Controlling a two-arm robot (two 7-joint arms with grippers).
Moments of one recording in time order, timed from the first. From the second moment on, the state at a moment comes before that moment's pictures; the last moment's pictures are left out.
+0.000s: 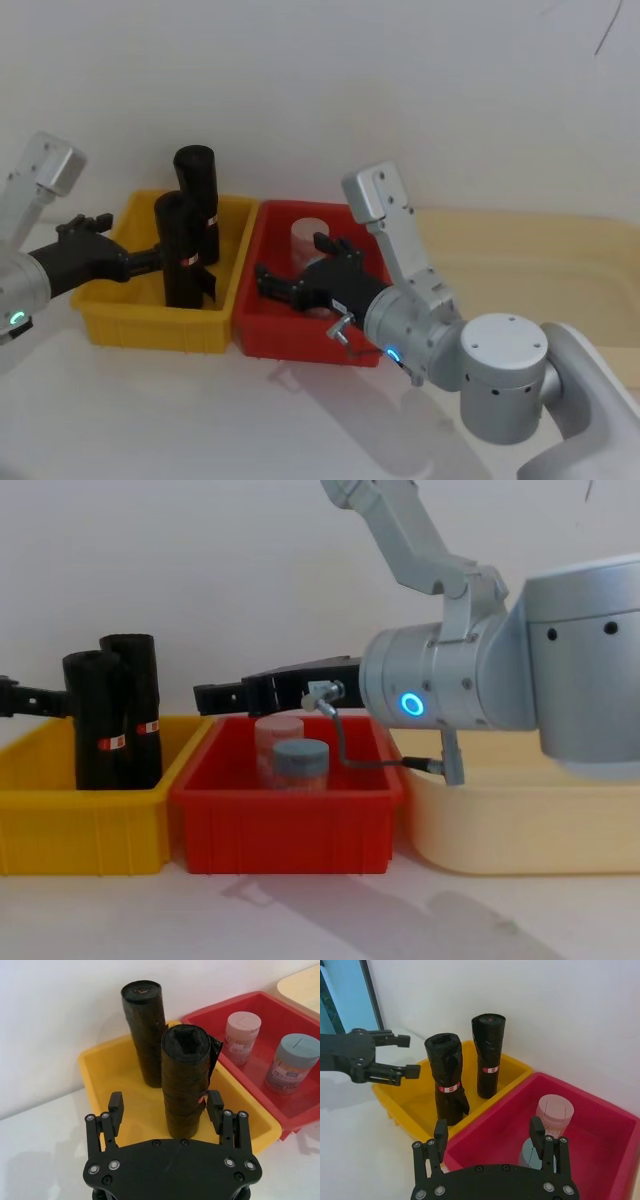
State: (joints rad) left arm -0.35 0.57 0.21 -1.56 -0.43 0.41 -0.33; right arm 0.49 0.06 -0.54 -1.42 0.16 0.38 0.29
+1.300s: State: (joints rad) left arm -0.55 0.50 0.31 -1.19 -0.45 0.16 -0.54; right arm 0.55 0.00 -0.52 -1.29 0.14 0.37 0.29
